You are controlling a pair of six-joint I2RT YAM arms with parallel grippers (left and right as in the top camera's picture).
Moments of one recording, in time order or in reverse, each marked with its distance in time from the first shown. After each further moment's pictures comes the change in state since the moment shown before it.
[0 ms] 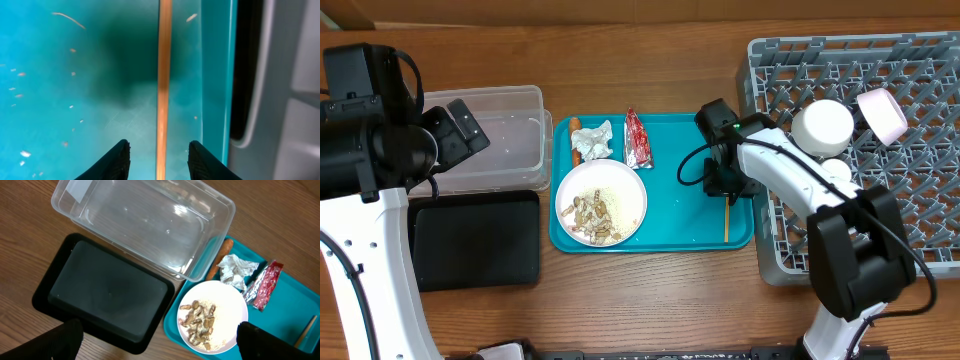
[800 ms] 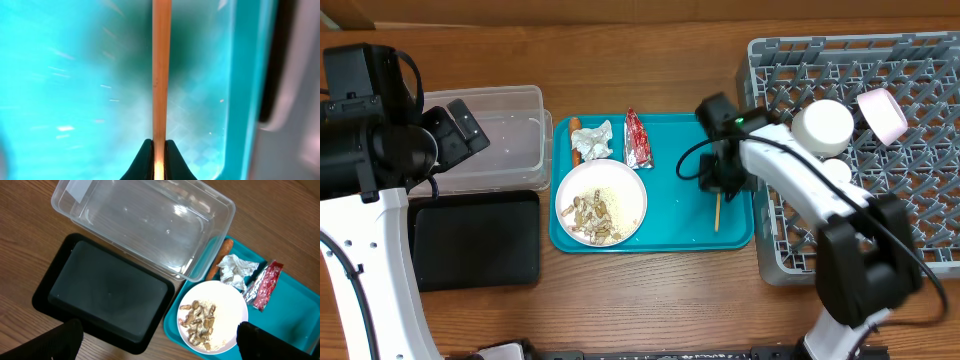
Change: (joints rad) left arm 0.000 0.000 0.000 0.000 0.000 0.000; right arm 0.002 -0.060 0.070 -0.060 -0.094 0.007
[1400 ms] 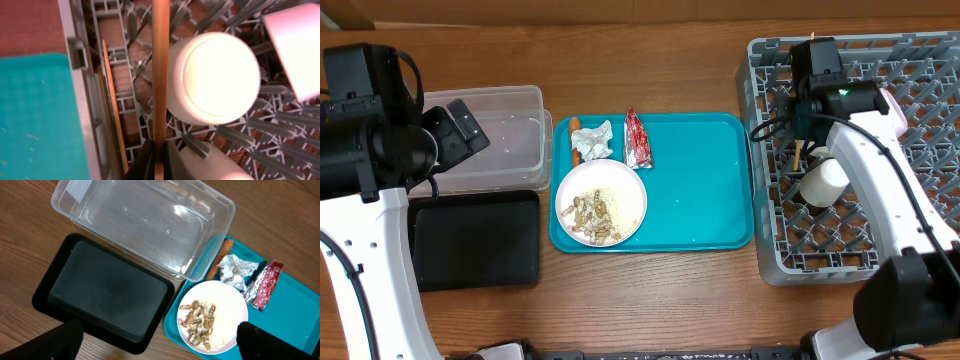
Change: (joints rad) left arm 0.000 0.000 0.000 0.000 0.000 0.000; right arm -0.288 -0.137 0.097 0.069 0.228 -0.326
